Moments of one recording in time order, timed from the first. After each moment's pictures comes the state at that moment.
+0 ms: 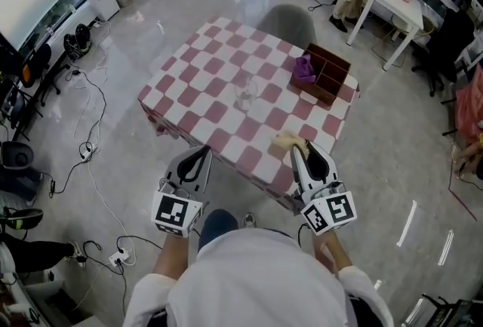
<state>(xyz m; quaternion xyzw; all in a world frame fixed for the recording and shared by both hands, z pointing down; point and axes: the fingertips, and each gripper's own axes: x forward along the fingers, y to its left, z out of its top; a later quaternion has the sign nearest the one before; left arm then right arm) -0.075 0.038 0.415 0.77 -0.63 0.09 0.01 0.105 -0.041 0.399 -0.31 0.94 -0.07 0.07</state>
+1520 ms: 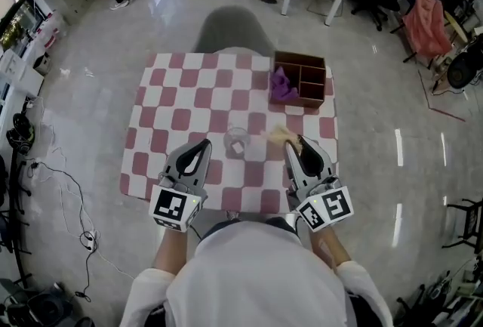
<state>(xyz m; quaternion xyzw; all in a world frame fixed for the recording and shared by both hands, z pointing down) -0.161 -0.191 0.434 0.90 -0.43 0.08 0.01 0.016 -0.177 0.407 -0.51 0.86 -0.06 0.07</state>
